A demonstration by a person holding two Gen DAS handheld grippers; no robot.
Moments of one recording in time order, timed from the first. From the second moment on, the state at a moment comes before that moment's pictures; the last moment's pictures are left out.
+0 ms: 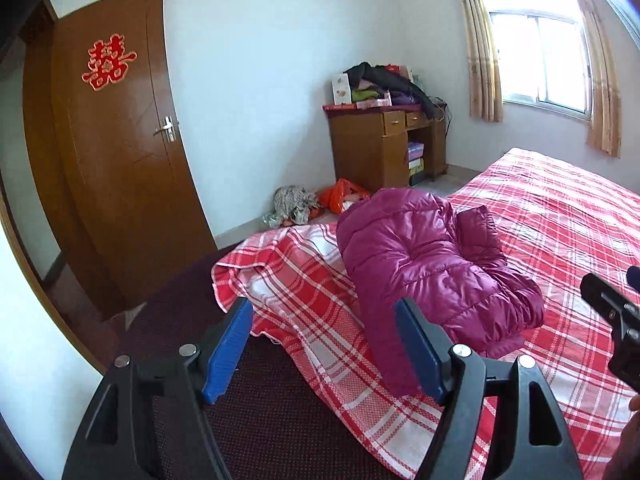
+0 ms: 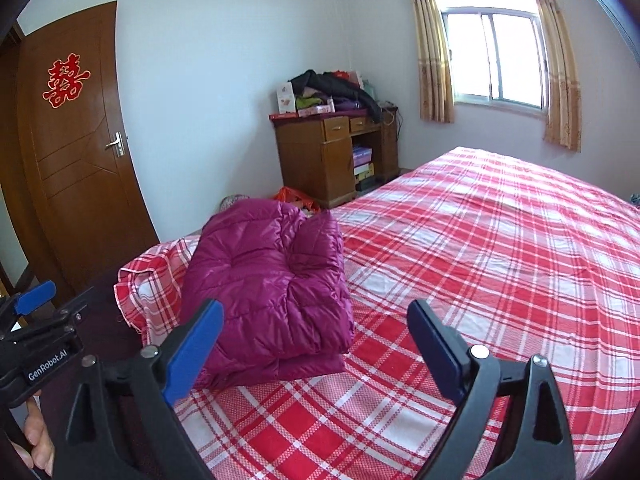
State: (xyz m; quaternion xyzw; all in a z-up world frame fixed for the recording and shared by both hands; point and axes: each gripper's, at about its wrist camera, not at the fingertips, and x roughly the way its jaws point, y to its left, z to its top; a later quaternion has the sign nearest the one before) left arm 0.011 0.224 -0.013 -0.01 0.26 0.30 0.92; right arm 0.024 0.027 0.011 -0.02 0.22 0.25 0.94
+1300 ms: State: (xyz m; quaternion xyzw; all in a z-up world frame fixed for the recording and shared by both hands) left arm -0.037 0.176 0.023 0.00 0.19 0.27 0.95; right arm -0.040 -0.018 0.041 0.01 0.10 0.23 0.97
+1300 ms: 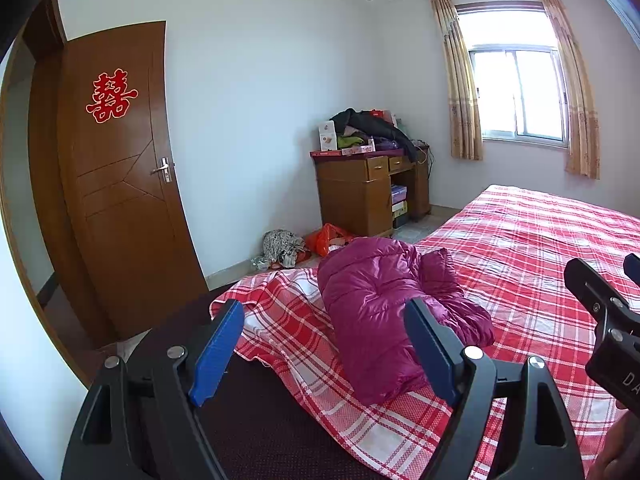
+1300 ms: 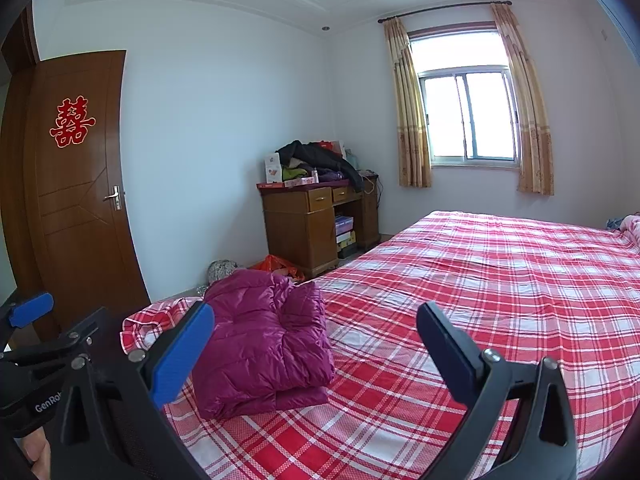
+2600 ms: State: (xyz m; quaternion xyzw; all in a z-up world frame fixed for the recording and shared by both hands) left arm -0.034 0.185 0.023 -0.01 0.19 0.28 0.94; right arm -0.037 -0.028 0.043 0.02 0.10 0.22 0.97
